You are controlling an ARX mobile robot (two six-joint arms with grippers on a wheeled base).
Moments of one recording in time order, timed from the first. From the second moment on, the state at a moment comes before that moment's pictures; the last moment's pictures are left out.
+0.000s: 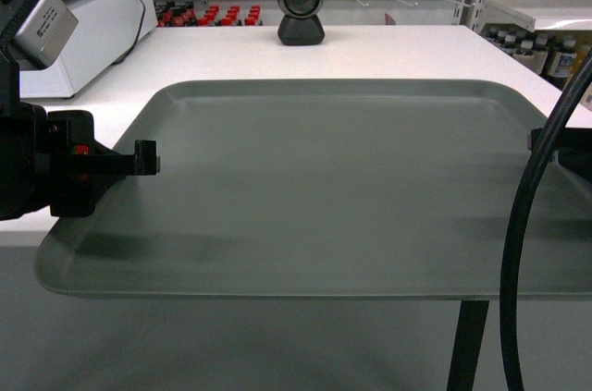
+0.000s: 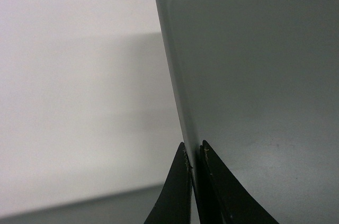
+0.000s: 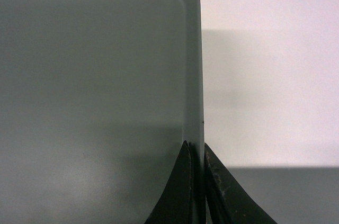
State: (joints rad) left arm -0.25 1.46 0.63 0.28 -0.02 -0.10; right arm 0.20 1.48 0.73 0.13 0.09 0.16
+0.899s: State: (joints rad) left arm -0.25 1.46 0.63 0.29 -0.02 -0.10; right arm 0.20 1.48 0.73 0.14 0.09 0.16
